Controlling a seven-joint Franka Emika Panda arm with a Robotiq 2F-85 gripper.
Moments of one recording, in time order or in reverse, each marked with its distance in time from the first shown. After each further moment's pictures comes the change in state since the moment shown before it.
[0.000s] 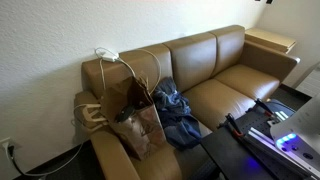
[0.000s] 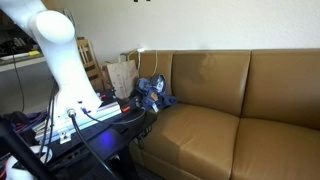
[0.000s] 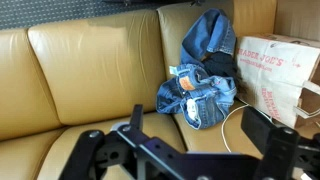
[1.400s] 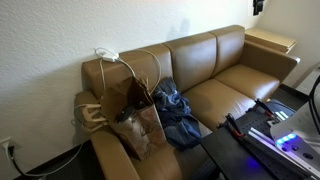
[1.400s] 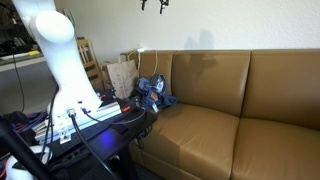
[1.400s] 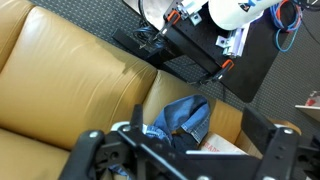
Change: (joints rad) arm -0.016 0.397 -0.003 0.295 -0.083 -0.262 -0.669
